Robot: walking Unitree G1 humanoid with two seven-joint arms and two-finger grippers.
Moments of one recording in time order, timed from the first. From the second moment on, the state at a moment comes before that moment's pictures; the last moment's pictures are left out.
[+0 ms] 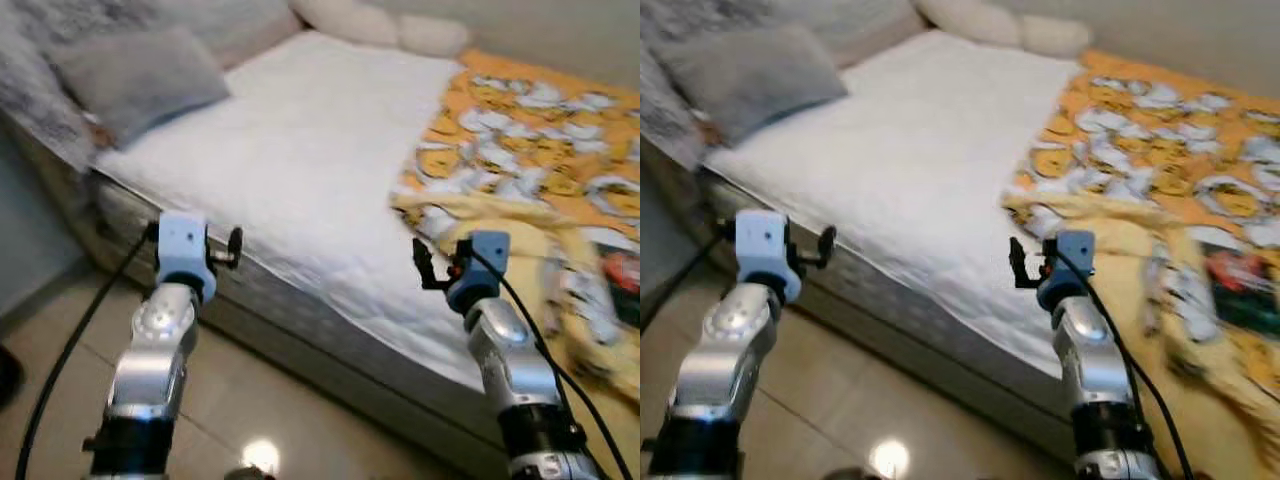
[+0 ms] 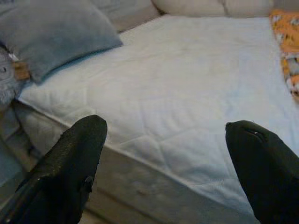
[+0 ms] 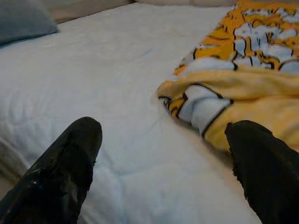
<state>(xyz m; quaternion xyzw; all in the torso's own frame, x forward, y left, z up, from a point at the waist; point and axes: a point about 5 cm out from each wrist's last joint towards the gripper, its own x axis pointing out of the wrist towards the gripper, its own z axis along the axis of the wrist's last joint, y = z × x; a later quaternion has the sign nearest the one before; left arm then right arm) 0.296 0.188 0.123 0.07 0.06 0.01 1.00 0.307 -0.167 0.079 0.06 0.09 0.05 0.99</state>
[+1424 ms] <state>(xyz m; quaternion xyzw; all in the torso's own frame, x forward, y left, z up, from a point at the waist) 0.294 0.194 0.118 0.08 0.07 0.01 0.99 0.302 -0.134 0.073 0.07 0.11 0.15 0.98</state>
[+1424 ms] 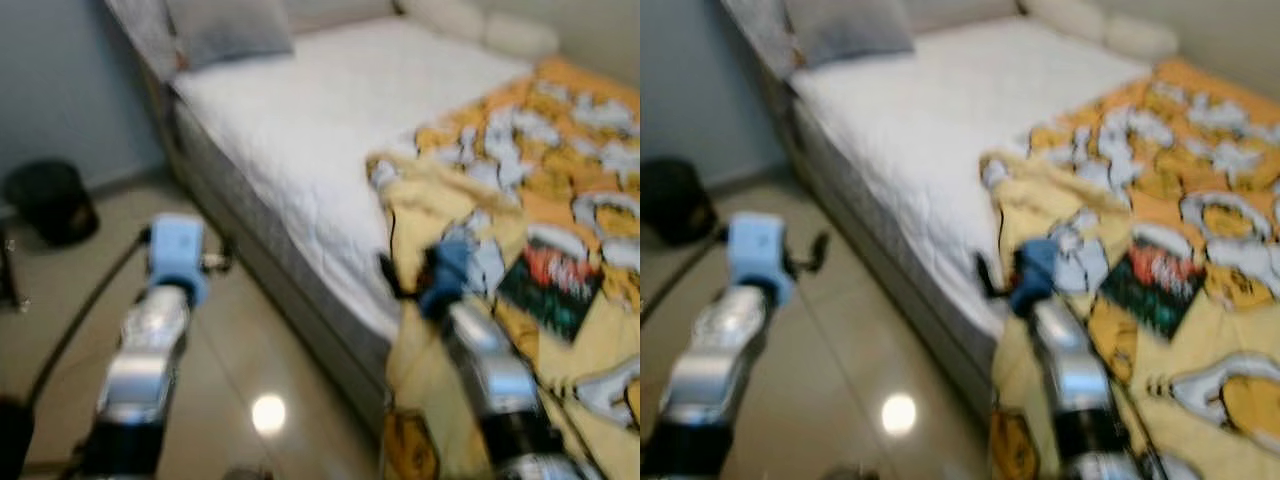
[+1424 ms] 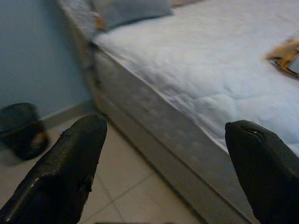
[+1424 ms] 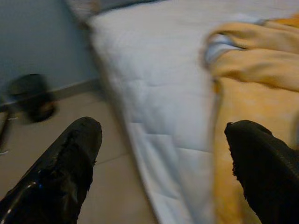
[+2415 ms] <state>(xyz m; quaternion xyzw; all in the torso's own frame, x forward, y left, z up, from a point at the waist) 0.286 0.175 0.105 0.12 0.09 -0.09 0.98 0.305 -0.149 0.062 0.08 0.15 0.07 0.98</state>
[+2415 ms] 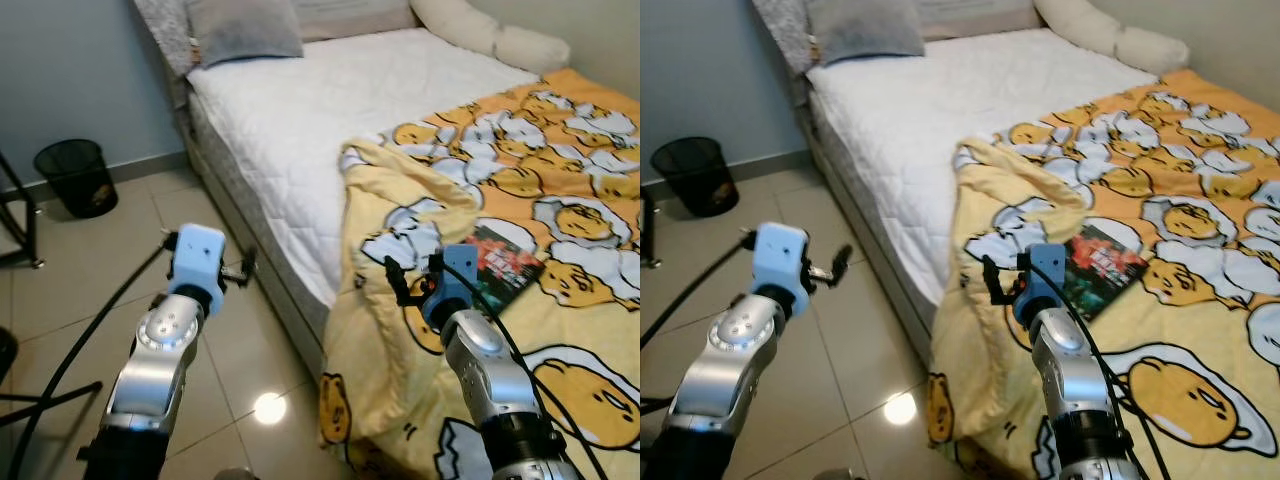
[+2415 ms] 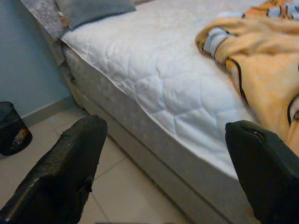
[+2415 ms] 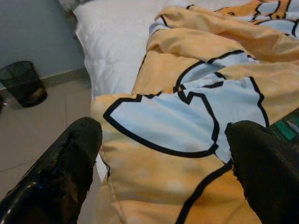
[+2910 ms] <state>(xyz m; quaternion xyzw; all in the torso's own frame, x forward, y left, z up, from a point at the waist) 0.271 0.154 0.109 0.13 0.09 -0.27 0.95 0.317 -0.238 0.064 0.16 0.17 -0.15 0.96</state>
